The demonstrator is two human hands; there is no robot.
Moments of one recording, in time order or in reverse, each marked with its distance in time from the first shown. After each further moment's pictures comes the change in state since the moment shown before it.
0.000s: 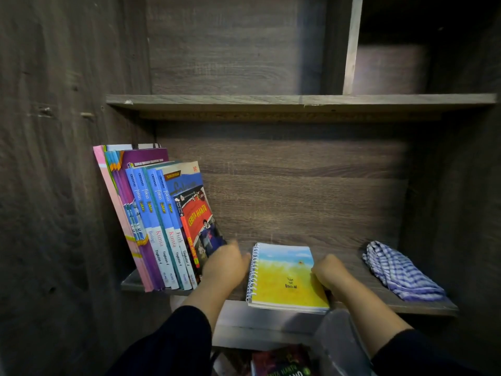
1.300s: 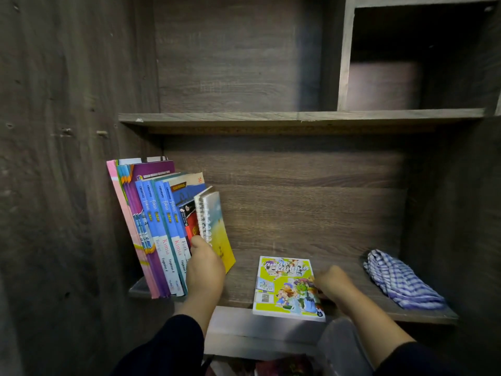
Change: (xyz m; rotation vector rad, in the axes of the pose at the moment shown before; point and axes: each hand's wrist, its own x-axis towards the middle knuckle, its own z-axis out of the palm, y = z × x) left_hand -0.014 -0.014 -0.021 -0.327 0.424 -0.290; right_hand -0.010 0.008 -0.006 0.149 -0.048 0.026
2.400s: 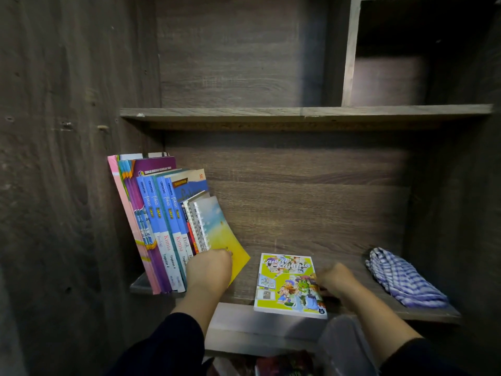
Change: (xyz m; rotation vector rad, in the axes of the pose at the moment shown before) left_hand 0.001 -0.008 0.001 0.741 -0.196 0.454; right_hand -0.001 -0.004 -0.004 0.018 -0.058 0.024
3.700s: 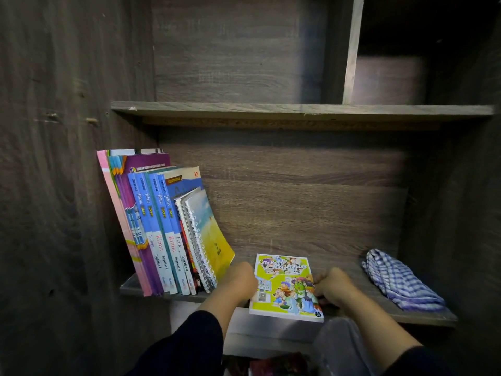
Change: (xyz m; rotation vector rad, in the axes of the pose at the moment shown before) left_hand 0.018 0.054 0.031 -0.436 -0.412 0.013; right_hand 0.008 0.012 0.000 -0.238 -0.018 -0.062
